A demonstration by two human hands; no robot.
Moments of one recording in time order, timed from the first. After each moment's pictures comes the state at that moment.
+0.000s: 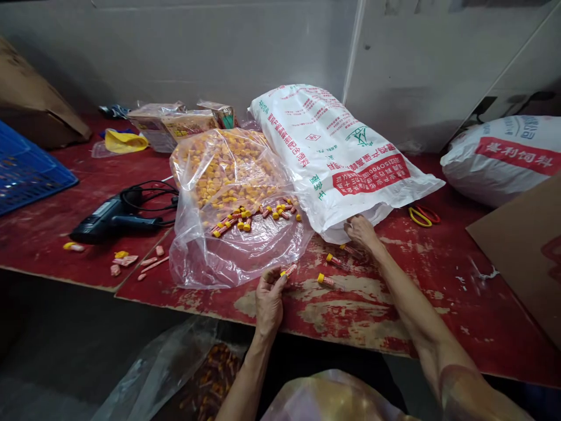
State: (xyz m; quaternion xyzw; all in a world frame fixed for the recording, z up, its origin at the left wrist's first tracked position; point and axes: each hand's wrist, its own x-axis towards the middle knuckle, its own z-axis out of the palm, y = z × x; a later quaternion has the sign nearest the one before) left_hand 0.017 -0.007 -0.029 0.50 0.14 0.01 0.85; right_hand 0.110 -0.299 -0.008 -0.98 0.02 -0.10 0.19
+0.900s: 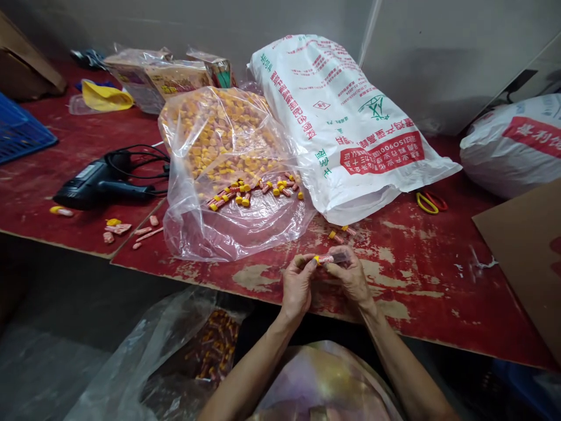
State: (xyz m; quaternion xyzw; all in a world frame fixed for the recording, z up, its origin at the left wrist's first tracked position) left_hand -0.015 -0.065 -0.009 0.43 0.14 -0.11 0.89; right_hand -0.032 -0.189 -0.018 -0.62 0.09 -0.06 0.78
